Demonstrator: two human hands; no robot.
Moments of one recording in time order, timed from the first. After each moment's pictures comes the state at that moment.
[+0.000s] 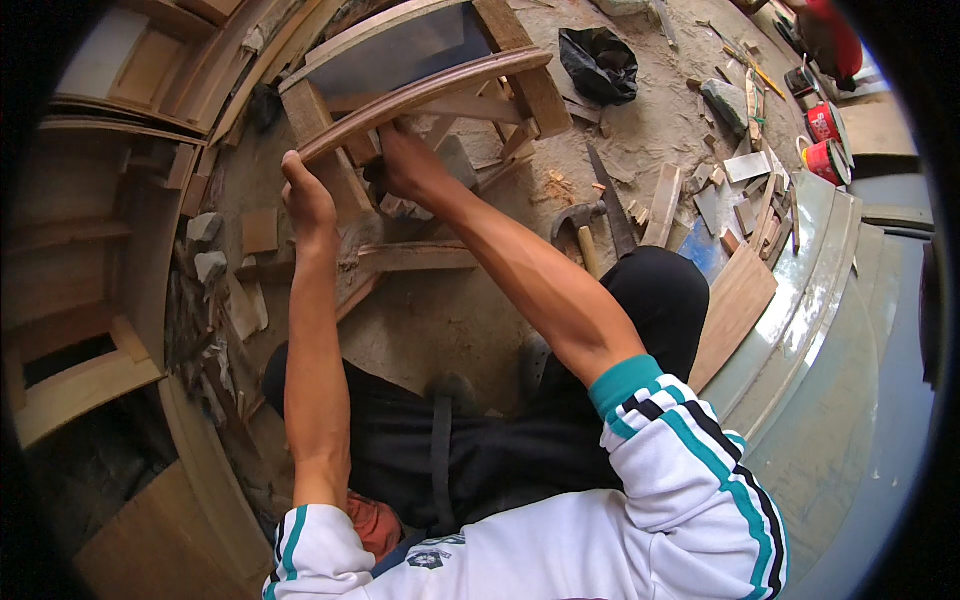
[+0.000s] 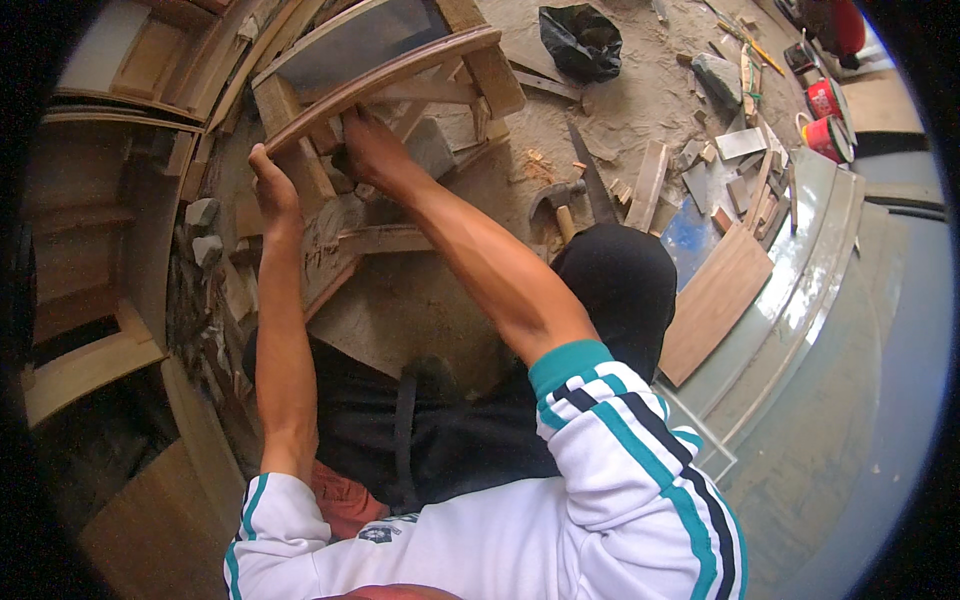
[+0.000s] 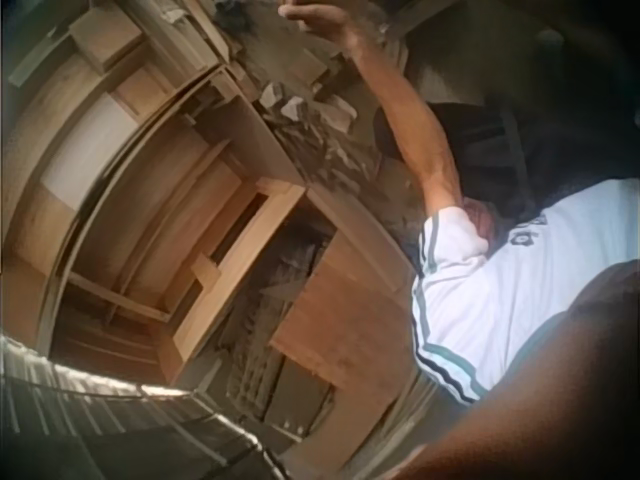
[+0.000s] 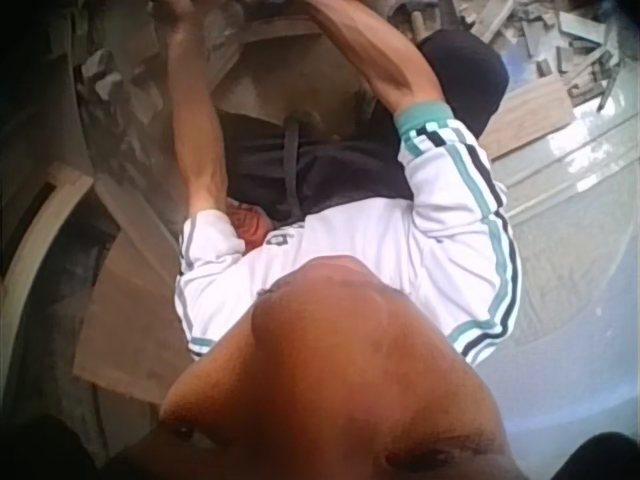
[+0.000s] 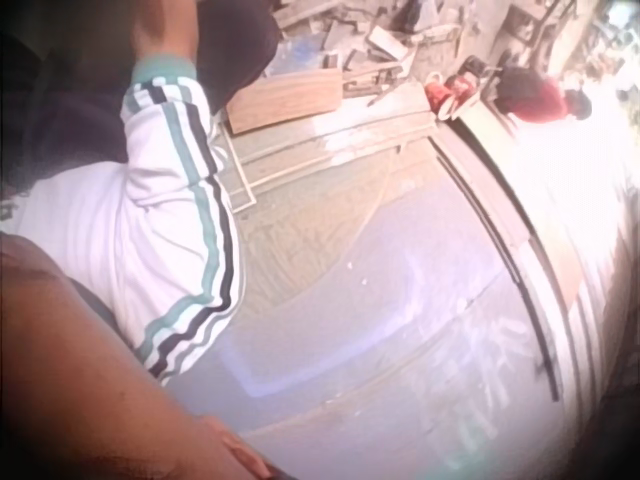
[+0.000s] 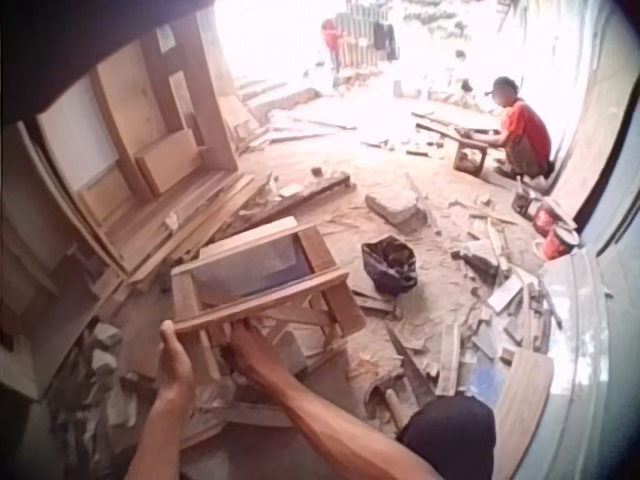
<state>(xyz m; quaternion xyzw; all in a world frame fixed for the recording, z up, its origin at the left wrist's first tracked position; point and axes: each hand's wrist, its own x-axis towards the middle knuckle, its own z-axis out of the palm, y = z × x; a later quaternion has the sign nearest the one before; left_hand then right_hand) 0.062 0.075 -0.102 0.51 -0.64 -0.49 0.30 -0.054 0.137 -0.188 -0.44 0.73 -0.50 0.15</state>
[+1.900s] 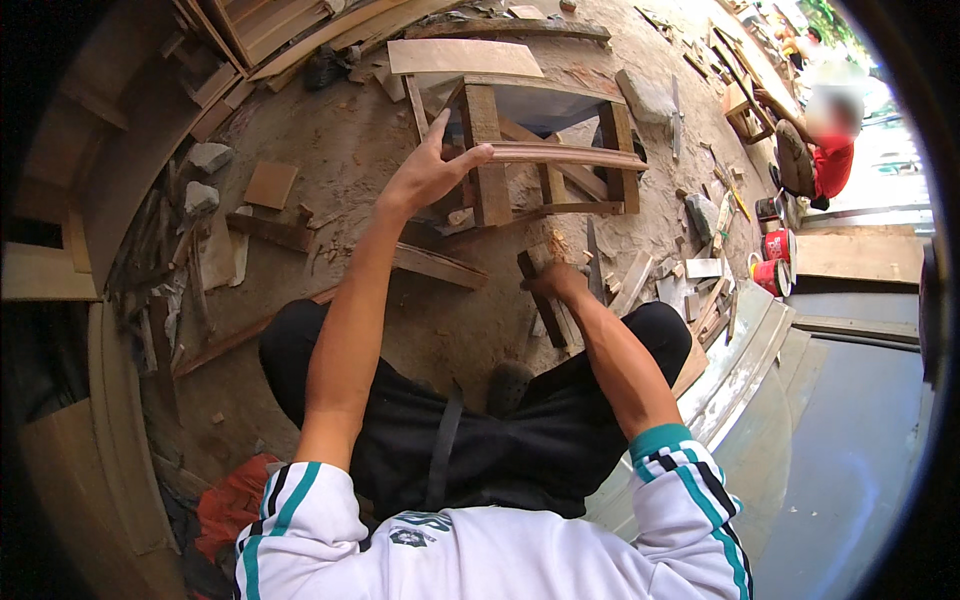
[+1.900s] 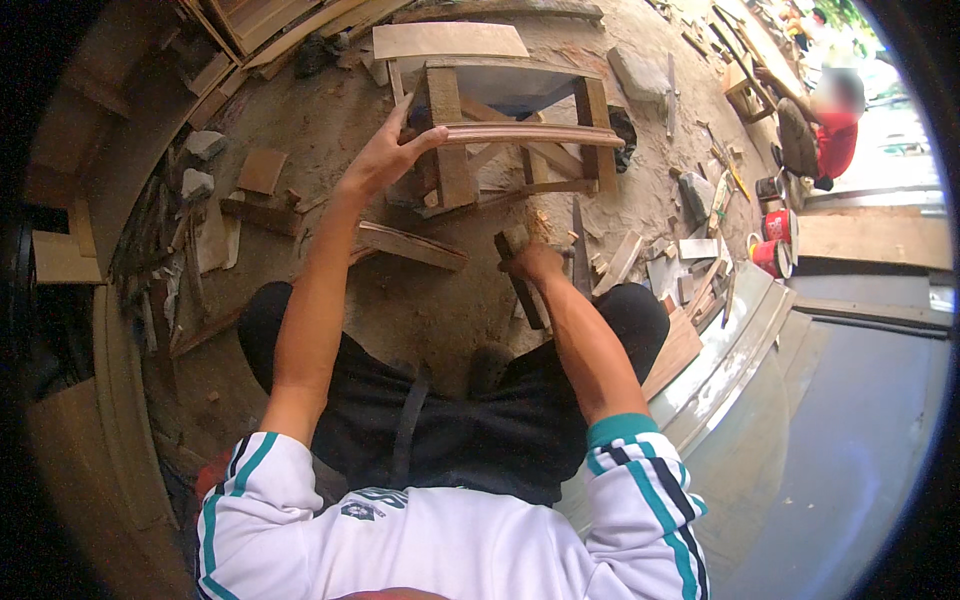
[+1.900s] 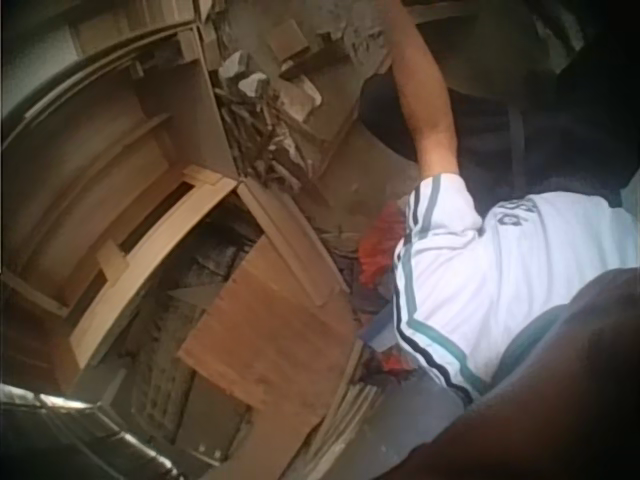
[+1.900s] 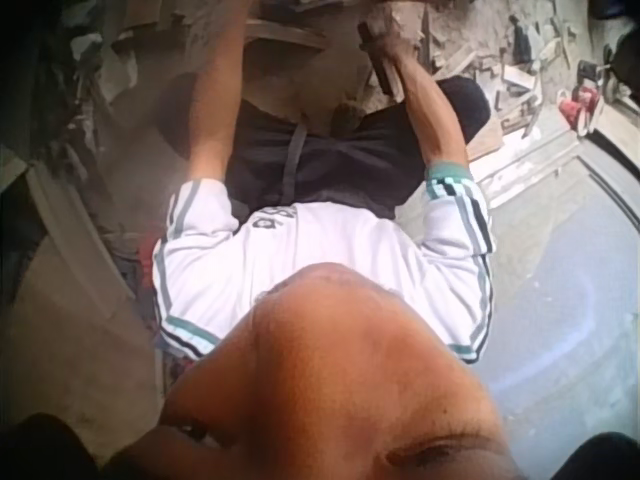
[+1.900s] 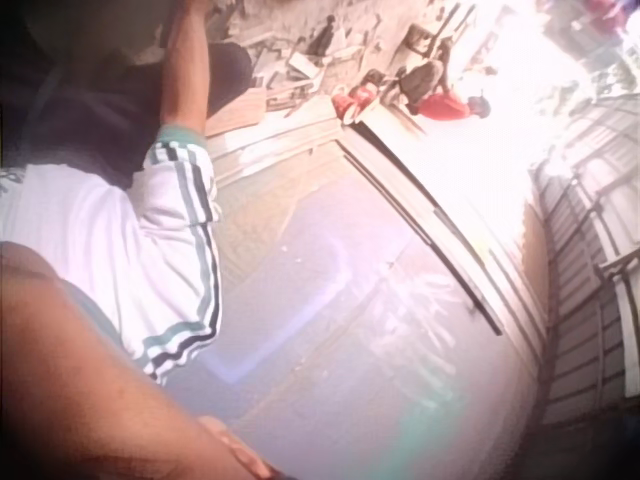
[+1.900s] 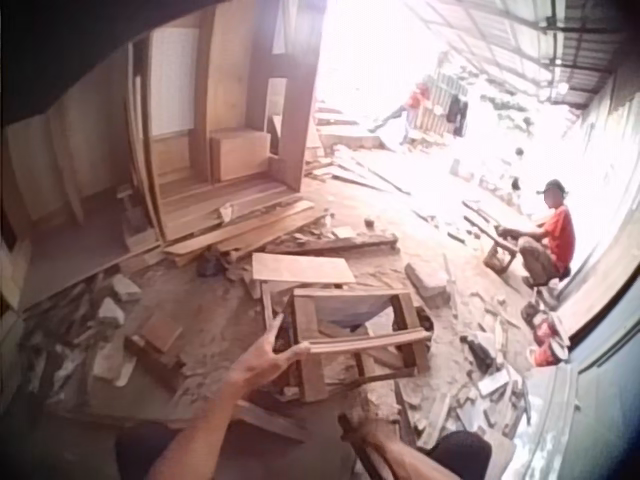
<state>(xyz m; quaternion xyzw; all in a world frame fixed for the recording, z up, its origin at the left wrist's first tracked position) 0.069 0.055 -0.098 0.29 -0.76 -0.58 0.11 -0.078 0.319 -0.234 -0.28 0.88 0.11 0.37</state>
